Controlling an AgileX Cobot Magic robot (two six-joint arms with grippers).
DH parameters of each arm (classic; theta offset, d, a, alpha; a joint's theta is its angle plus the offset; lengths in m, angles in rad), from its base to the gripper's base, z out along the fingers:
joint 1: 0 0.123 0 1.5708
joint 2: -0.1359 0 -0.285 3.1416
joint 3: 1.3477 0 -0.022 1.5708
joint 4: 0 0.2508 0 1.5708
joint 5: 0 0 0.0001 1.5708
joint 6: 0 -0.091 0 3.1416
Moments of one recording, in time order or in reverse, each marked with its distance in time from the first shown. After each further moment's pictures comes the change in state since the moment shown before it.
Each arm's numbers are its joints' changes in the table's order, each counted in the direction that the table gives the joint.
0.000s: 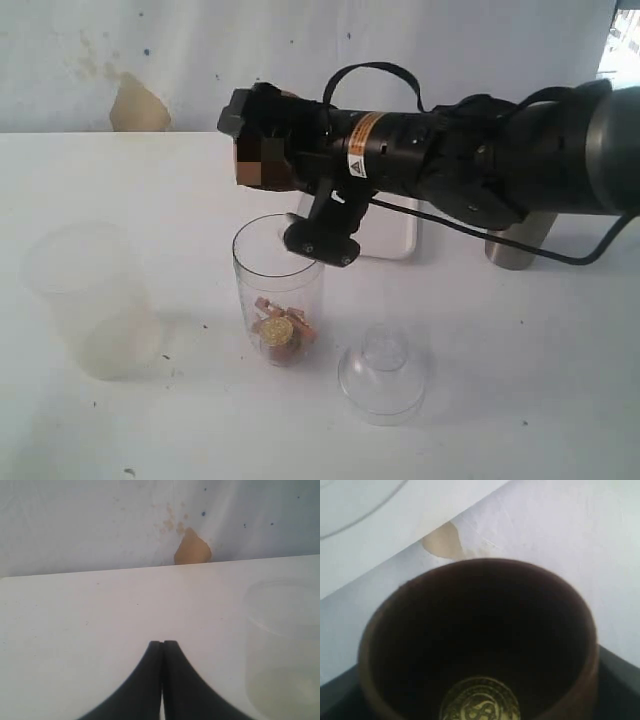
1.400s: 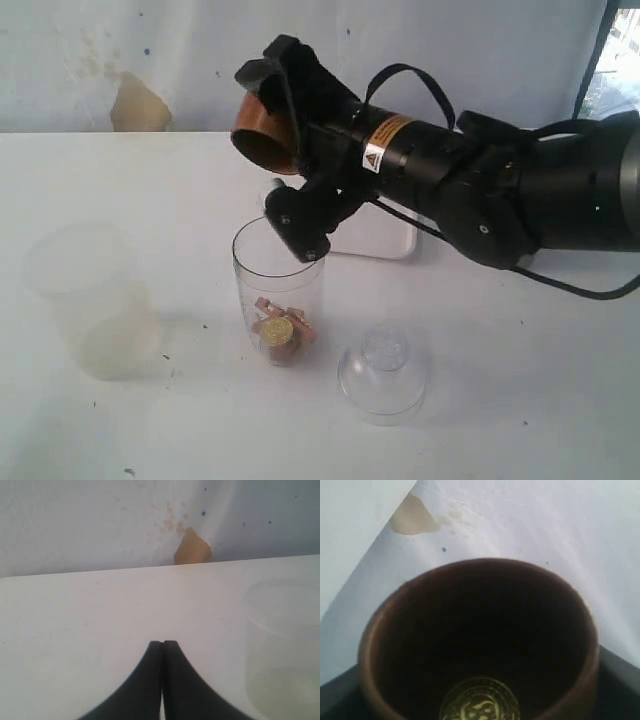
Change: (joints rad) left arm 0.000 0.000 0.000 0.000 0.000 0.000; right arm 0.023 0.060 0.116 0.416 0.198 -0.036
